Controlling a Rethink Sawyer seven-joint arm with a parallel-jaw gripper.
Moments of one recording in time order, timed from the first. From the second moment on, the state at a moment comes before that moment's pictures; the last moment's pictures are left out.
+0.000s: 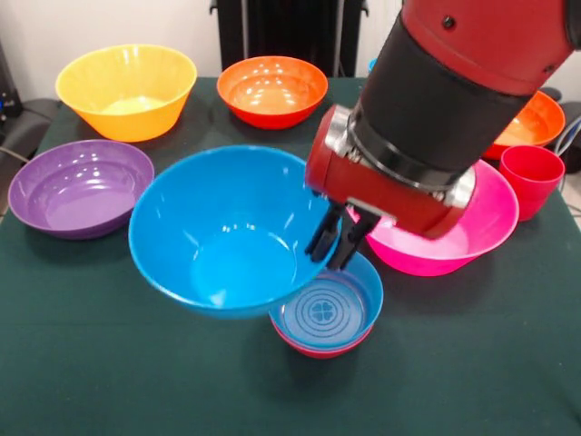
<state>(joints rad) -0.06 0.08 -0.76 0.22 0.45 1.31 1.88</state>
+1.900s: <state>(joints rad) -0.10 0.26 -1.41 0.10 1.09 1.32 1.99</state>
